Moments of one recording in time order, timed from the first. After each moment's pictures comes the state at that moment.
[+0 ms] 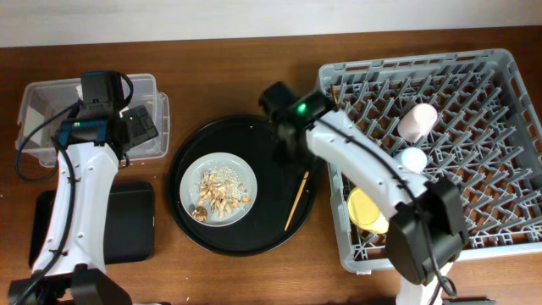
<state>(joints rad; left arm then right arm) 0.09 1.58 1.37 -0.85 -0.27 -0.30 0.60 1.96 1.66 -1.21 0.05 0.83</state>
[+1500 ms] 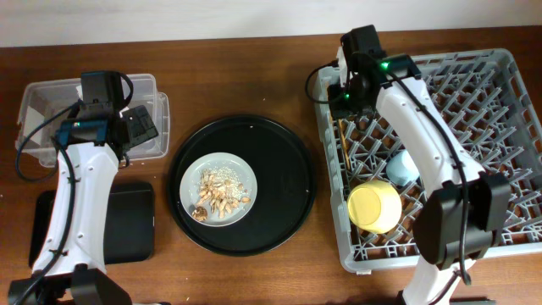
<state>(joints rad) 0.09 1.58 1.37 -0.85 -0.27 -0.30 0.23 1.94 1.77 -1.03 -0.01 0.11</state>
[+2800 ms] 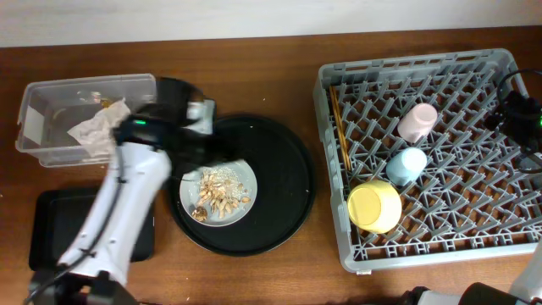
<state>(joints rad) -0.21 1.58 1.37 -1.01 0.39 -0.32 -0.53 1.49 1.76 -1.36 -0.12 0.20</state>
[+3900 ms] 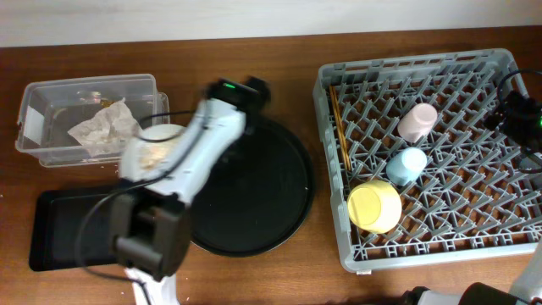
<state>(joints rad) -0.48 2.02 1.76 -1.46 -0.42 -0.66 -0.53 1.49 1.76 -1.36 -0.12 0.20</state>
